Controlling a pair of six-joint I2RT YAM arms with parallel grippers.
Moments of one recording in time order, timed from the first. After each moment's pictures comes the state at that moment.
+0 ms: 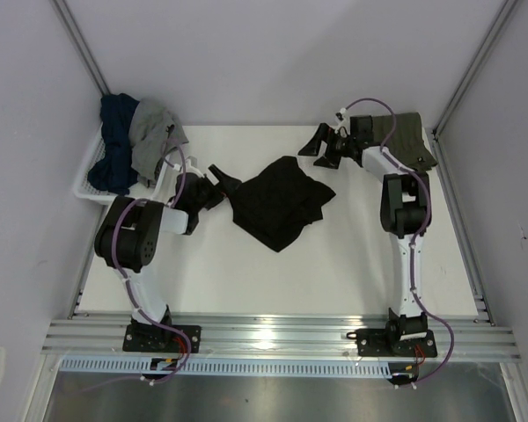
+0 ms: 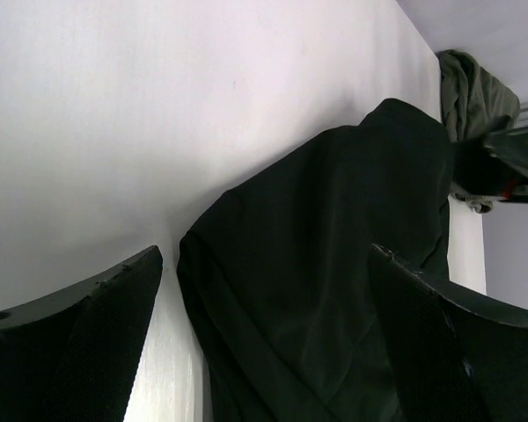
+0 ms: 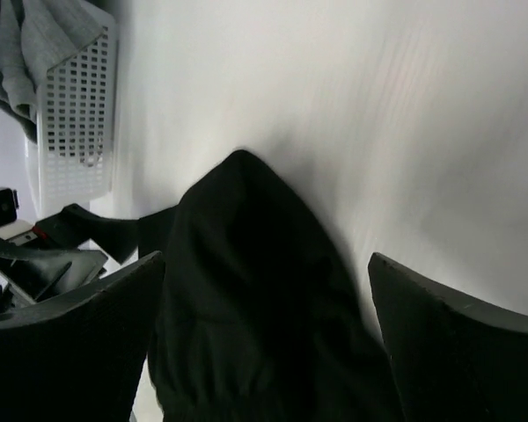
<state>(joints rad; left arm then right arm) -0.19 1.89 0.79 0.72 0.21 -0.83 0.15 2.48 2.03 -0.20 -0.76 0.54</state>
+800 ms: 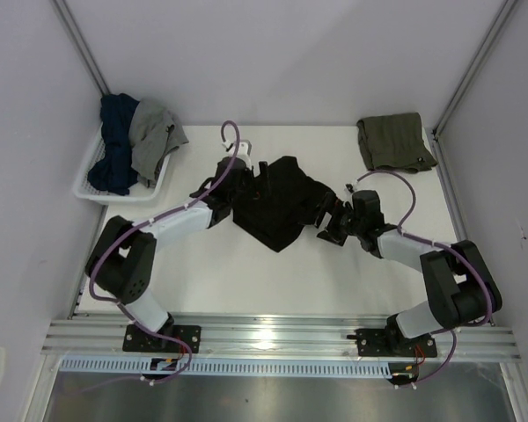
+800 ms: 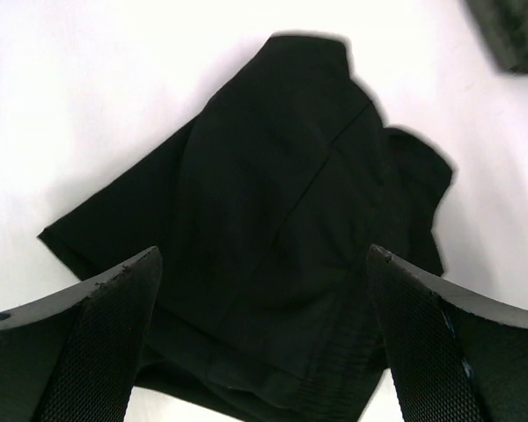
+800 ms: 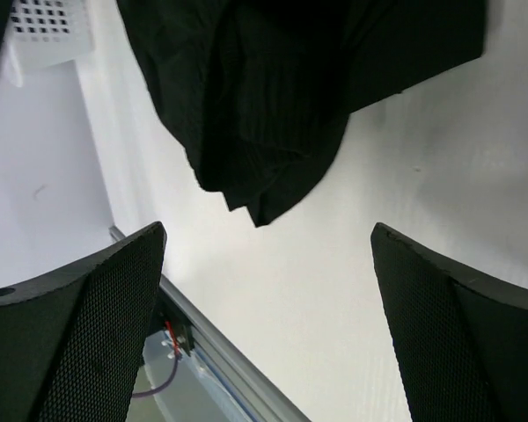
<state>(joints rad) -0.55 1.62 1.04 0.13 -0.15 -0.39 0.32 1.48 0.64 0.19 -0.46 0.86</state>
